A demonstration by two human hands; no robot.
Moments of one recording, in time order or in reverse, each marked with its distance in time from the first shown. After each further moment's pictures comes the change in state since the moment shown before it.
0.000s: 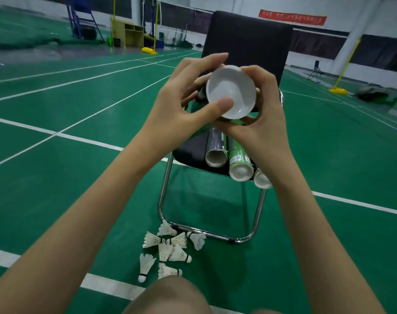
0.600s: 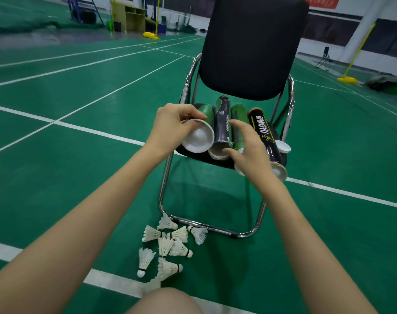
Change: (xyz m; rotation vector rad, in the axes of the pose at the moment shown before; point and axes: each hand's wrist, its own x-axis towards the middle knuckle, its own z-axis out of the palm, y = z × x) left_hand -0.009 -0.128 0.009 0.202 0.108 -0.381; right_hand -0.027 0.147 0.016 -0.448 -0.250 0.250
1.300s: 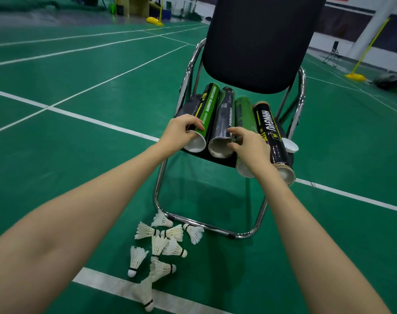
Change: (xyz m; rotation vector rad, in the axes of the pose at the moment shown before) left_hand 0.036 -0.107 0.051 0.178 -0.163 -0.072; right_hand 0.043 0.059 0.029 -0.330 -0.108 0.252
